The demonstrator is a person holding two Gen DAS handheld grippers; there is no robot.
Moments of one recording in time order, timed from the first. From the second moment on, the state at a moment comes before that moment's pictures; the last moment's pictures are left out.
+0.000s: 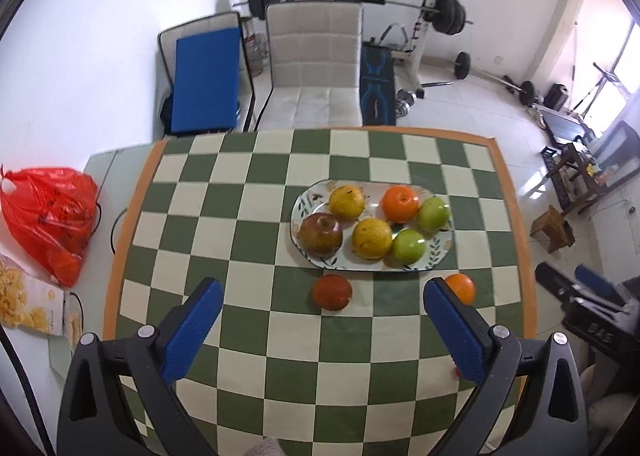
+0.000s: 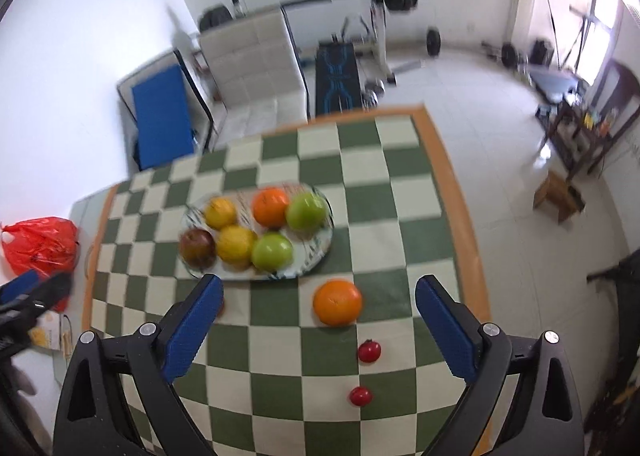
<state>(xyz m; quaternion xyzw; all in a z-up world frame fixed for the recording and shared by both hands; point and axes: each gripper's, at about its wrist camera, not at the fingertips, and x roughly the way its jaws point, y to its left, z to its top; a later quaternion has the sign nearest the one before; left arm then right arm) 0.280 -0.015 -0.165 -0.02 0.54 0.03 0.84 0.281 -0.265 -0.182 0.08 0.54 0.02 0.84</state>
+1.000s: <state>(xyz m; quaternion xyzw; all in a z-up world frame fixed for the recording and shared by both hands) 0.341 -0.041 -0.401 0.02 0.73 0.00 0.68 0.341 -0.255 -0.414 0.09 0.72 0.01 0.69</state>
